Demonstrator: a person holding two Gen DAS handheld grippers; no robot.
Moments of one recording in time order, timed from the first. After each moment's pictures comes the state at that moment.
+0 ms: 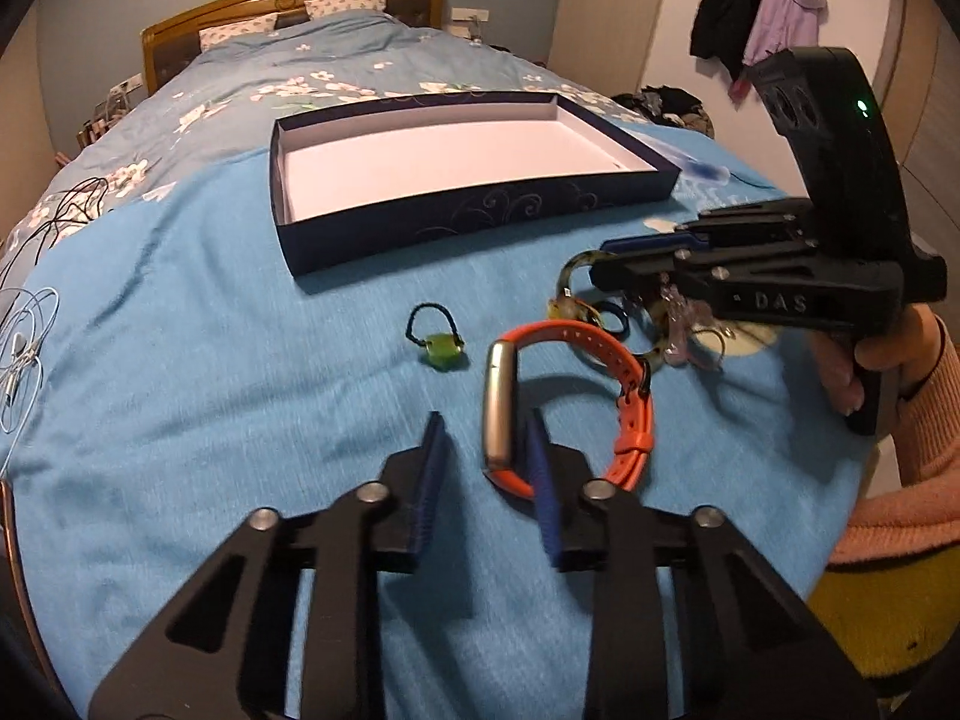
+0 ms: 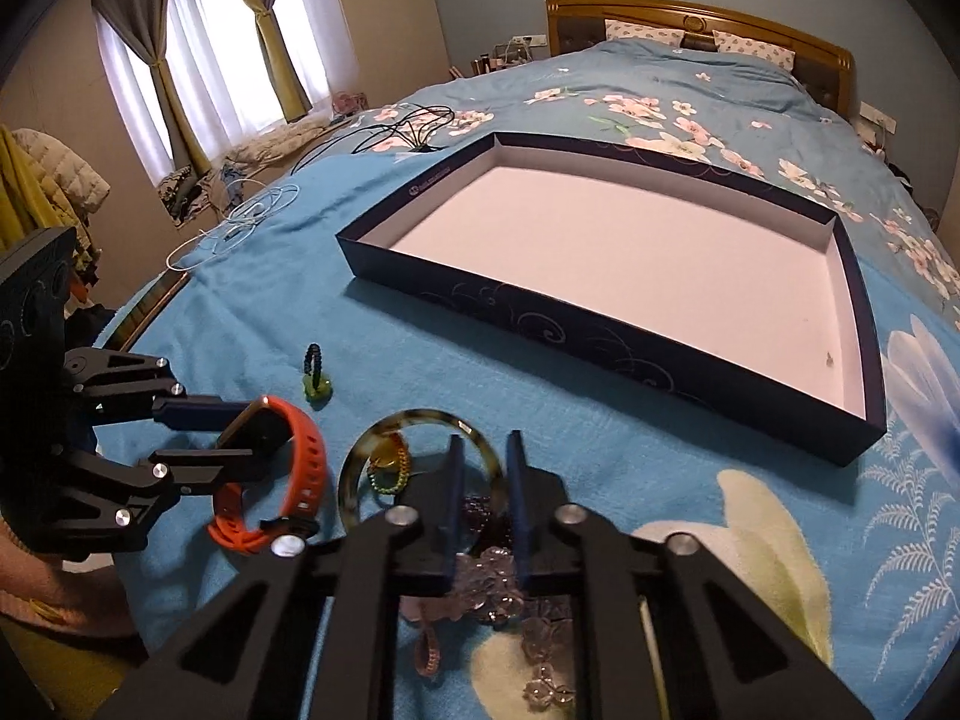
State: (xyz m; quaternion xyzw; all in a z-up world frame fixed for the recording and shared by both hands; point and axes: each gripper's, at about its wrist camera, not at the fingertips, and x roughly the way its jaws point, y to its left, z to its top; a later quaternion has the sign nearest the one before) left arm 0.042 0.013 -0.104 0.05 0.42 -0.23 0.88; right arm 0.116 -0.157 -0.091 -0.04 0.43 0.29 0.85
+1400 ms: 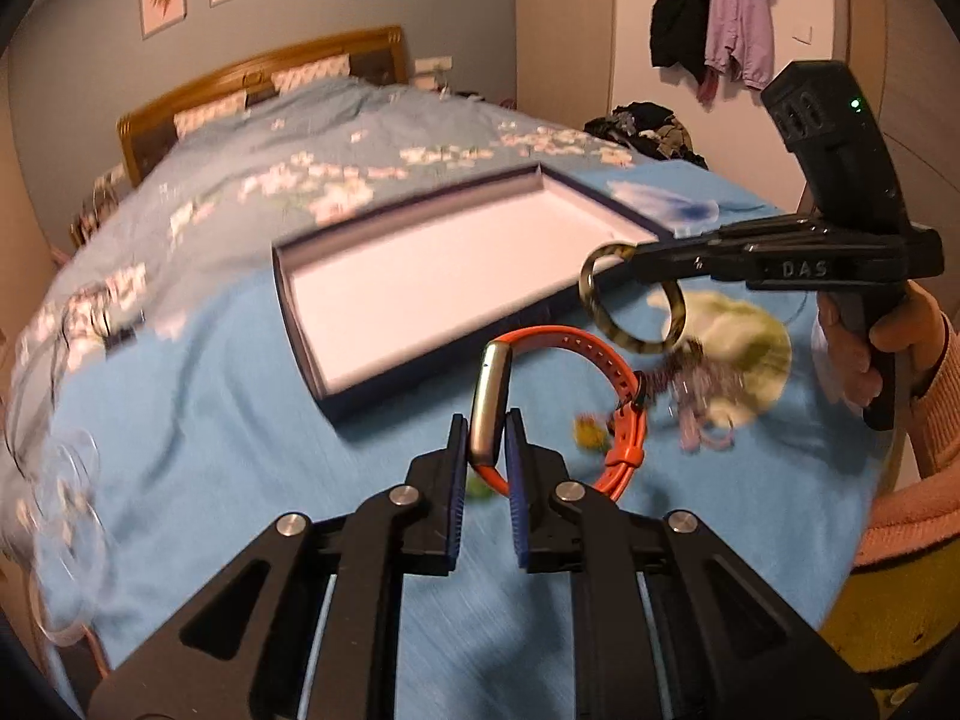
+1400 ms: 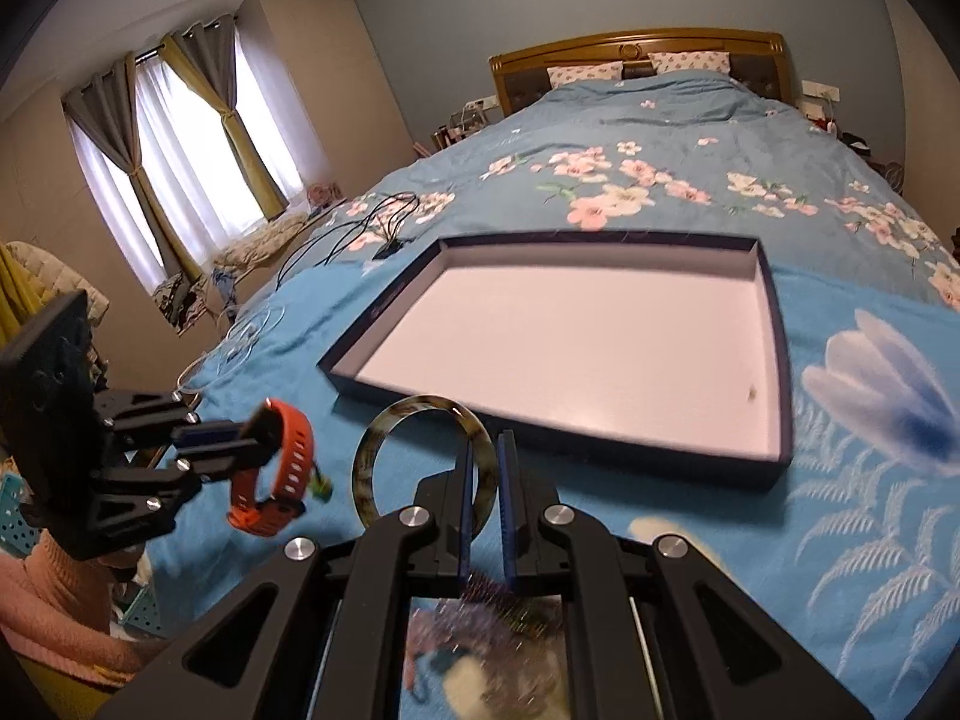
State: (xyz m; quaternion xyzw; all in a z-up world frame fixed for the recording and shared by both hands) left arm 0.073 0.005 -0.050 0.12 0.35 -0.25 0.90; right arm 0.137 -0.206 -0.053 0.06 0.37 0.26 0.89
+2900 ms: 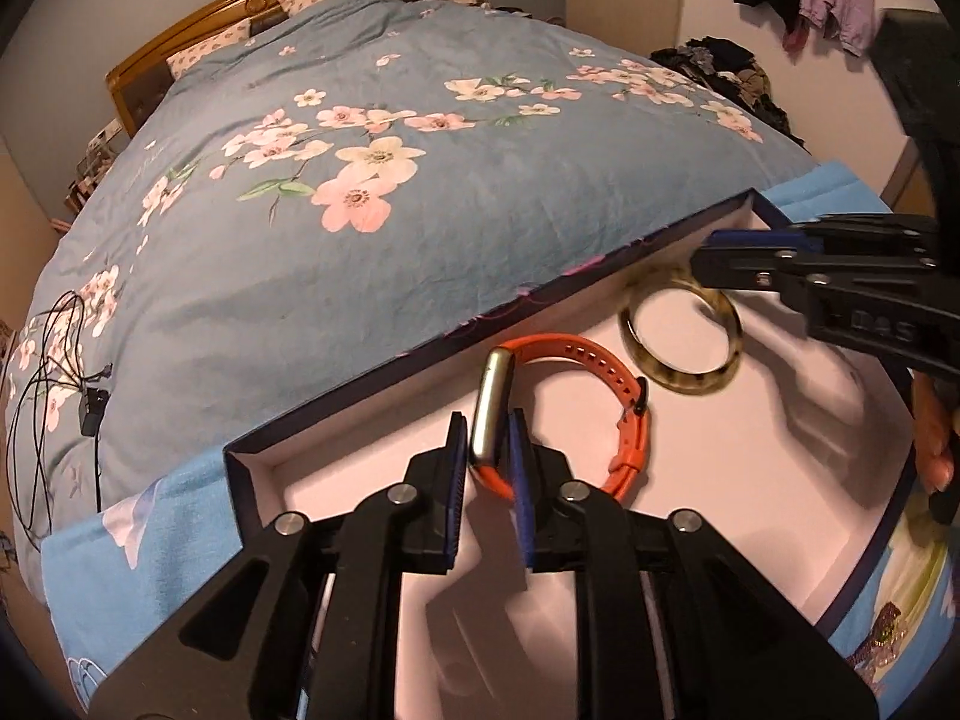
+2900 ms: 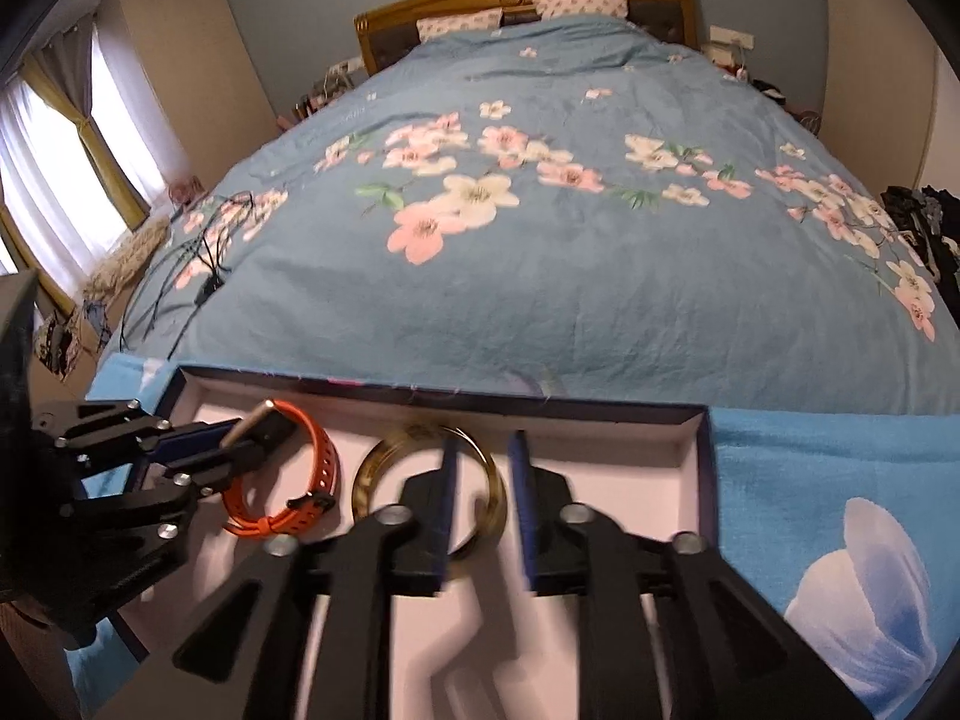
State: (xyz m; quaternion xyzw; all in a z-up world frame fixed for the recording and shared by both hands) left arm 0.342 -0.057 -0.088 0.14 0.46 -0.19 0.86; right arm 0.332 -0.215 -0.078 0.06 0.45 0.13 0.88
